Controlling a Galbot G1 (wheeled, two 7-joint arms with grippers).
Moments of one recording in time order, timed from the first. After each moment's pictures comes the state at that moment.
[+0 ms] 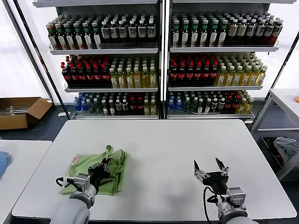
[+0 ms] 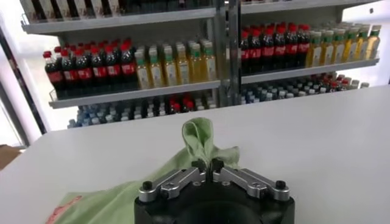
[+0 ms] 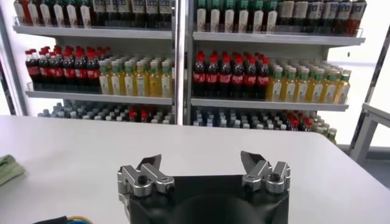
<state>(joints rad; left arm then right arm) 1.34 -1.25 -0.43 -2.06 -0.24 0.55 -0.05 -1.53 1.32 0.50 2.27 0.20 -0.48 0.11</state>
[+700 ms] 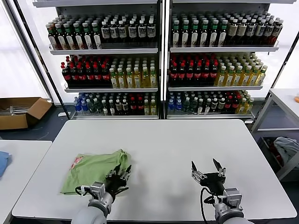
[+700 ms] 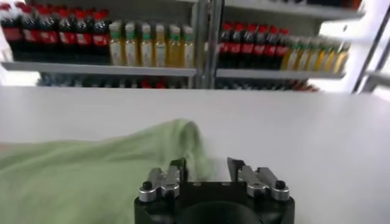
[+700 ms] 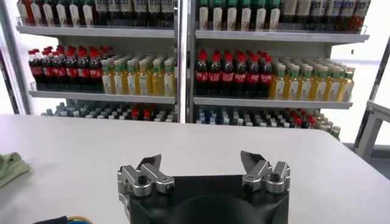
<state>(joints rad) 1.38 -1.34 -0.32 -2.01 -0.37 0.46 -0.07 -1.51 1.33 0.47 2.24 0.18 -0.47 0.11</state>
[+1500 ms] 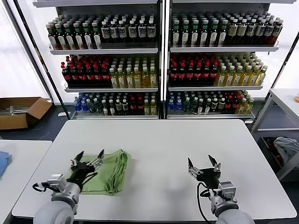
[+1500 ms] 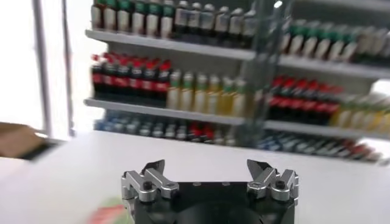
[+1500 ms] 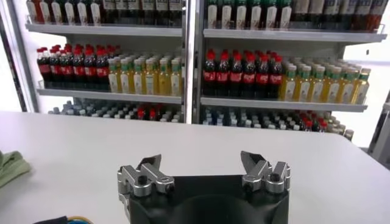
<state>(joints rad) 1.40 -1.21 -0.60 -2.10 -0.48 0.45 -0.14 -1.43 1.29 0.45 2.18 0.22 -0.47 0.12</state>
